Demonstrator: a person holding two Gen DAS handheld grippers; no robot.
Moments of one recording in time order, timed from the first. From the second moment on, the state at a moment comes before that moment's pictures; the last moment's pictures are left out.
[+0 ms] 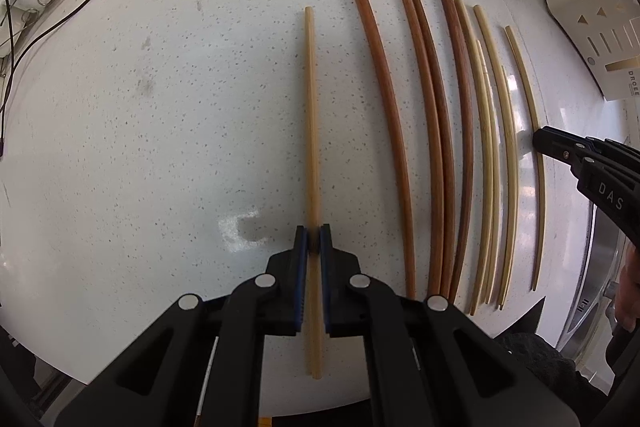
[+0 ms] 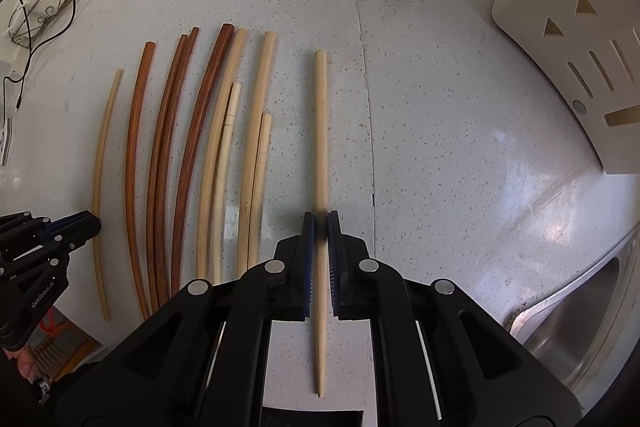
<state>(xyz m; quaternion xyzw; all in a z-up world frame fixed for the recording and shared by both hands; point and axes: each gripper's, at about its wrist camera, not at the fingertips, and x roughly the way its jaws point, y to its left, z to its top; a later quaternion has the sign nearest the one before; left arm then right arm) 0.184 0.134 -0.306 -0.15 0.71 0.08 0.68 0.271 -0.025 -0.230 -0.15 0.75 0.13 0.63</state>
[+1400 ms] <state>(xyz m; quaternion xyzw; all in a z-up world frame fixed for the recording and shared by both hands) 0.194 0.107 -0.192 -0.12 0.57 0.04 0.81 0.283 -0.064 -0.101 -0.05 0.63 0.11 0.77</state>
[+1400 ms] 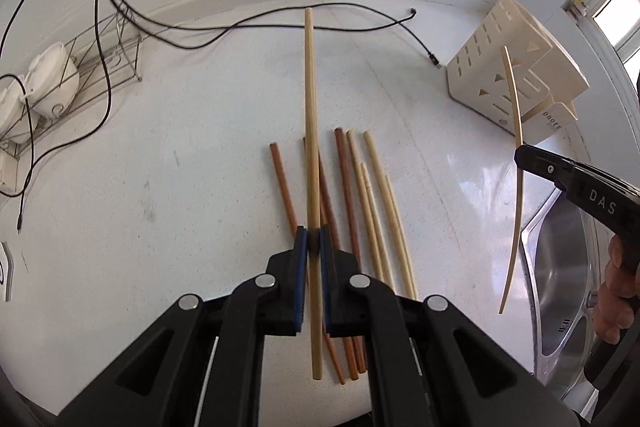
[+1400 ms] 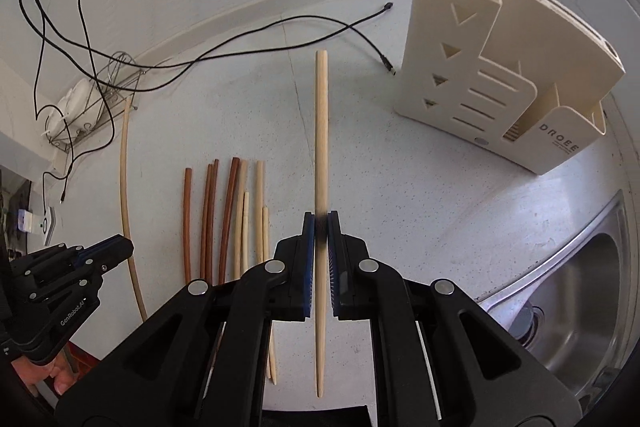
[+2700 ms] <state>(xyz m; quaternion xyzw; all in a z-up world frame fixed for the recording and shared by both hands) 0.403 -0.049 -0.036 -0.06 0.24 -0.18 0.95 0.380 -0.233 0.054 0.01 0.30 0.02 0.95</state>
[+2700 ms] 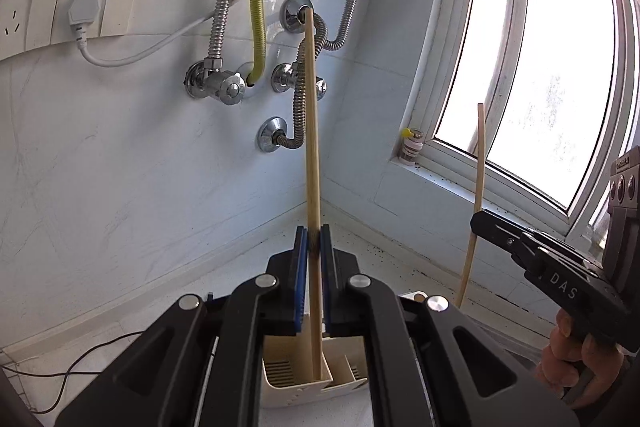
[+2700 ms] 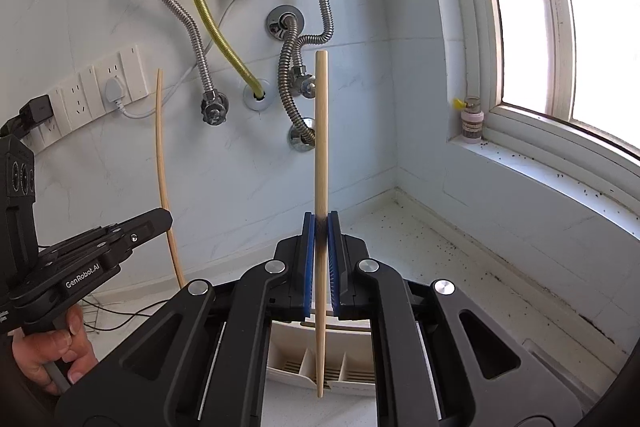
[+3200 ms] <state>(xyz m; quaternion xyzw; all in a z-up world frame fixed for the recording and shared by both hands) 0.423 -0.046 -0.084 -0.06 0.24 -0.18 0.95 0.396 -0.260 0.015 0.00 0.29 -0.01 0.96</state>
